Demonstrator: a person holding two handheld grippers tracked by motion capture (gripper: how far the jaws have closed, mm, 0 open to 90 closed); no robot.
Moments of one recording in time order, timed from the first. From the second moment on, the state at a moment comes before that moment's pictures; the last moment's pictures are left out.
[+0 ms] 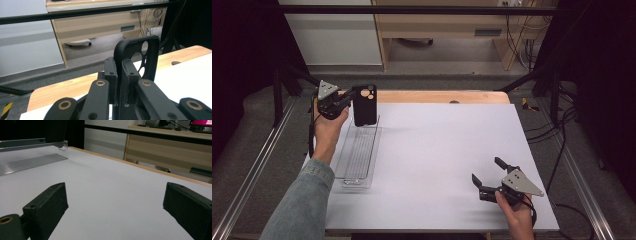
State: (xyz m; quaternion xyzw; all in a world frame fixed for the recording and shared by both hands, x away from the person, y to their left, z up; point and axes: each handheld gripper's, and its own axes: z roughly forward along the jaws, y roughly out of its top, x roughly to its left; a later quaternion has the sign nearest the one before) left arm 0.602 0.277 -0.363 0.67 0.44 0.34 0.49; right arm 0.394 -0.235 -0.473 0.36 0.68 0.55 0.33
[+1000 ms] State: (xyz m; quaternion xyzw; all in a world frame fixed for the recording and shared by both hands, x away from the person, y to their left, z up) left arm 0.610 0.277 -0.379 0.68 0.45 0.32 0.48; right arm 0.395 -0.235 -0.474 0.35 0.68 0.55 0.32
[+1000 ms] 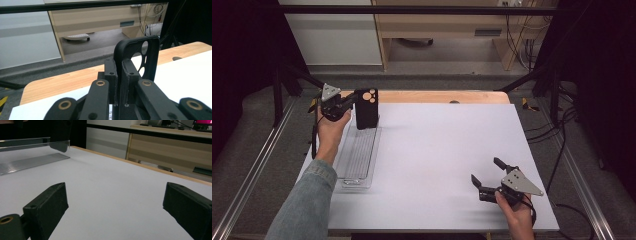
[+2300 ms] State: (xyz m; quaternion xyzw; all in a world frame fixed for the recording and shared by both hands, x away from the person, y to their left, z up) left arm 0.612 0.273 -0.384 0.70 0.44 0.32 0.47; right arm 0.396 -0.235 -0.475 0.35 0.68 0.55 0.33
